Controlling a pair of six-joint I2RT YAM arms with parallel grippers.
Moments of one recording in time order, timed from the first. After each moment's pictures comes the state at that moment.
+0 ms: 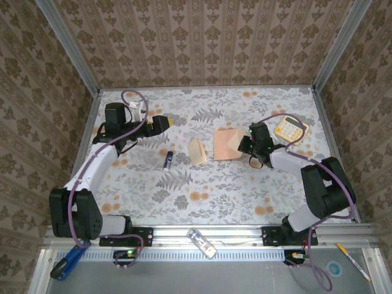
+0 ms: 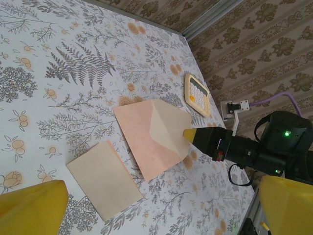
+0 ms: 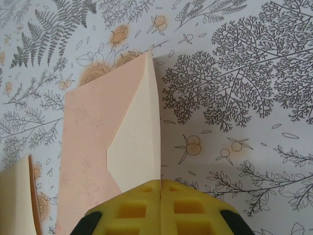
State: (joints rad) left arm -0.14 1.33 0.98 -0.22 0.85 -0.42; right arm 0.31 1.55 0.76 0.00 0.03 0.62
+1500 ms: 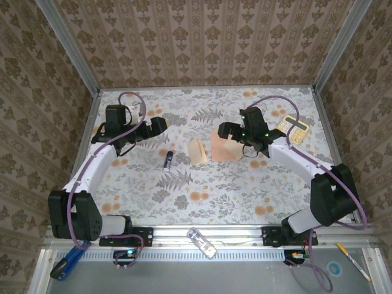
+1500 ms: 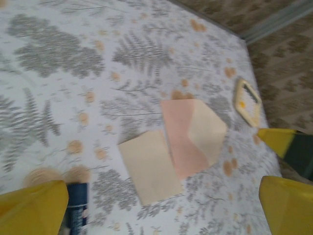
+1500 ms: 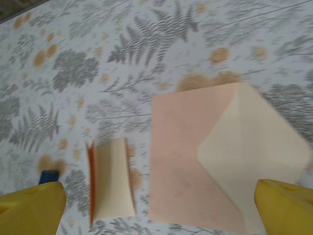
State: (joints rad) left arm -0.14 1.32 1.01 -0.41 0.59 -0.42; right arm 0.42 1.50 1.05 -0.29 -0.06 0.58
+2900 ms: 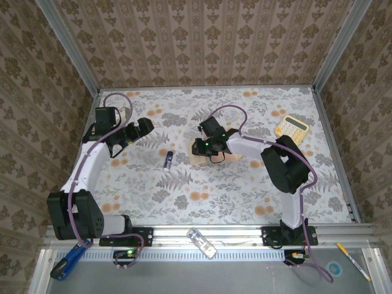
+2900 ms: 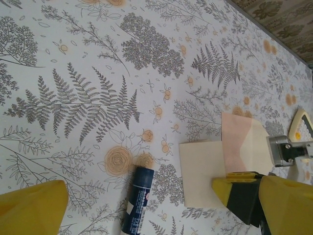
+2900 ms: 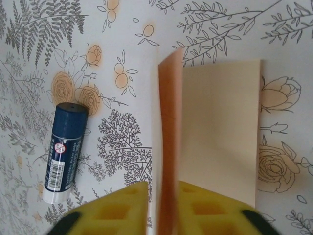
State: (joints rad) left arm -0.02 1.32 1.03 -0.55 0.48 -0.43; right arm 0.63 1.97 1.31 -0.29 -0.26 0.66
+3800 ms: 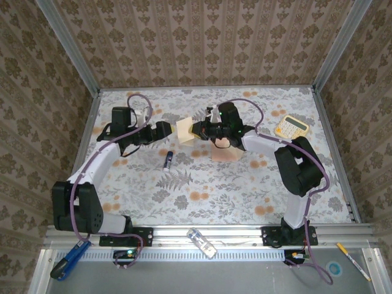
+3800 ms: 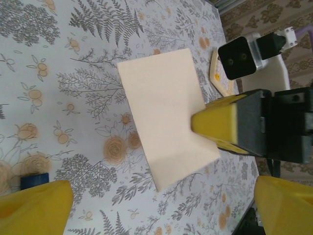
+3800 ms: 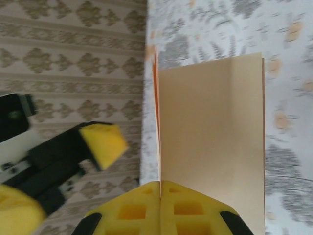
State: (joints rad) left arm -0.17 1.39 0.98 -0.34 0.79 -0.42; right arm 0.51 1.86 1.19 0.26 -0.69 1.10
